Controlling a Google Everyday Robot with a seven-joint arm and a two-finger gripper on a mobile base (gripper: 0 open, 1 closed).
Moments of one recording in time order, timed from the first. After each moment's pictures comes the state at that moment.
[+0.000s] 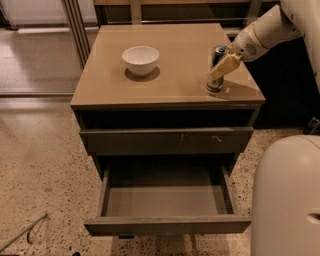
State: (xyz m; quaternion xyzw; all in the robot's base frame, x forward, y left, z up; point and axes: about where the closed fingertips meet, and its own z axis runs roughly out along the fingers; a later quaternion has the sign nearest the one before) arm 0.735 -0.200 0.874 -0.51 0.79 0.14 0.31
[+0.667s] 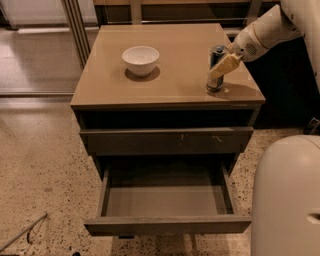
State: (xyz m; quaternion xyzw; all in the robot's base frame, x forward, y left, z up) arm 0.735 -0.200 0.874 -0.51 0.79 0.14 0.31
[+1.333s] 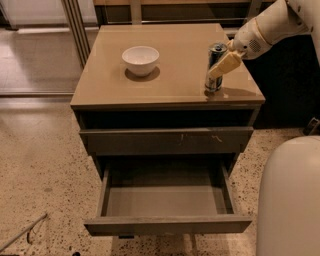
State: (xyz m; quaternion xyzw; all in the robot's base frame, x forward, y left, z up) arm 0.706 -0.183 0.895 -0.55 0.76 0.17 0.31
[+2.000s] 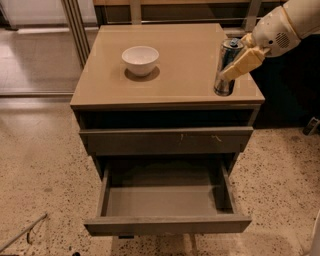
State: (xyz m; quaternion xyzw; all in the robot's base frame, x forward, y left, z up) arm 0.623 -0.182 0.942 -0.58 0.73 0.20 0.31
